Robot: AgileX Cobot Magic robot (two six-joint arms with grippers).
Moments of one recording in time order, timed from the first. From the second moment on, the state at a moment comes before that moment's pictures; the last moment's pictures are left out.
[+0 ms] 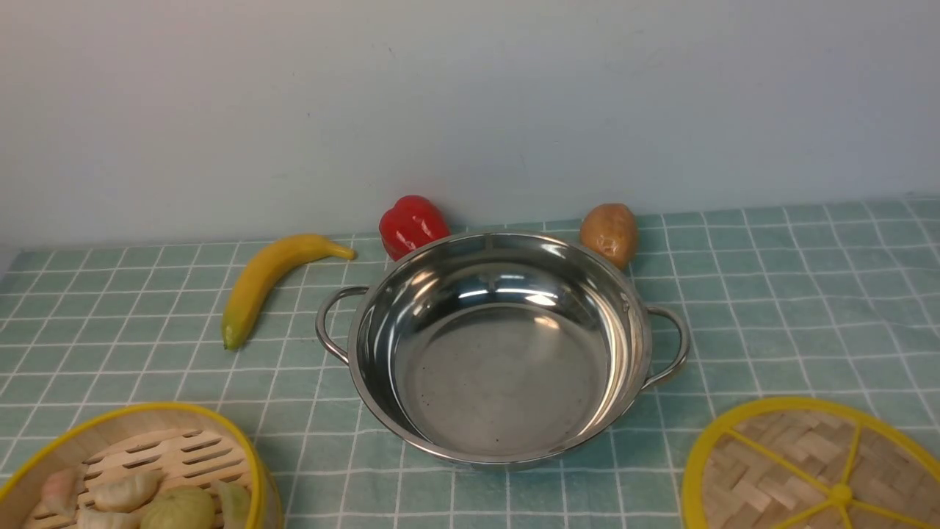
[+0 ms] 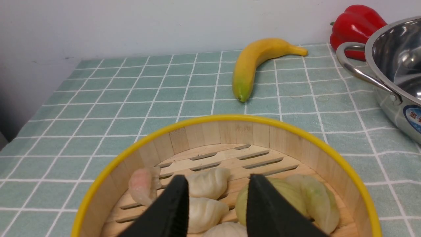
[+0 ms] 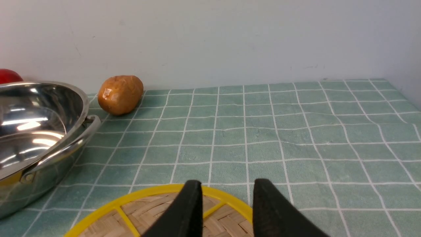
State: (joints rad) right arm 0.03 0.04 0.01 -0.08 0.31 0.25; left arm 0.09 0.00 0.01 0.04 0.37 0.04
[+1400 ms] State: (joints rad) right arm 0.03 0.04 0.01 -0.08 0.31 0.25; left arm 0.09 0.40 -0.68 -0.33 0.97 0.21
